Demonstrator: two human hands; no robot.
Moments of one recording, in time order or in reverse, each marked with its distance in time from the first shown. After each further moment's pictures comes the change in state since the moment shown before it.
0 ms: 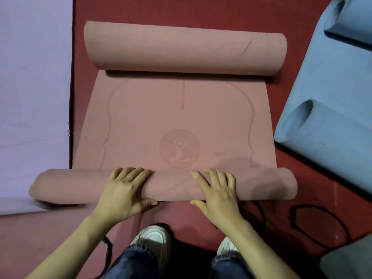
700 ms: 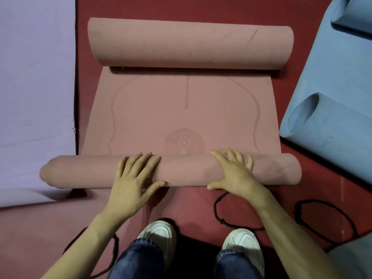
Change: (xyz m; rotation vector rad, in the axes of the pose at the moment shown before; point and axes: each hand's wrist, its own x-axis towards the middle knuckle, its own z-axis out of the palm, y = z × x) left_hand 0.005 0.010 -0.002 -0.067 0.016 -0.133; right_hand 0.045 0.034 -0.027 0.102 -0.402 0.225
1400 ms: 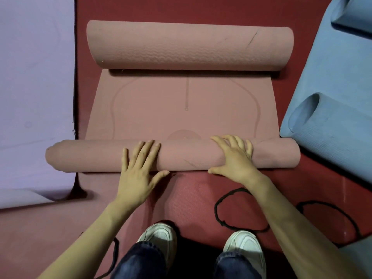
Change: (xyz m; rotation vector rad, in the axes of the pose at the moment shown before) left_hand 0.026 0.001 0.016 0.020 0.030 -0.079; right_hand 0.027 0.006 -0.011 0.034 0.167 -0.045
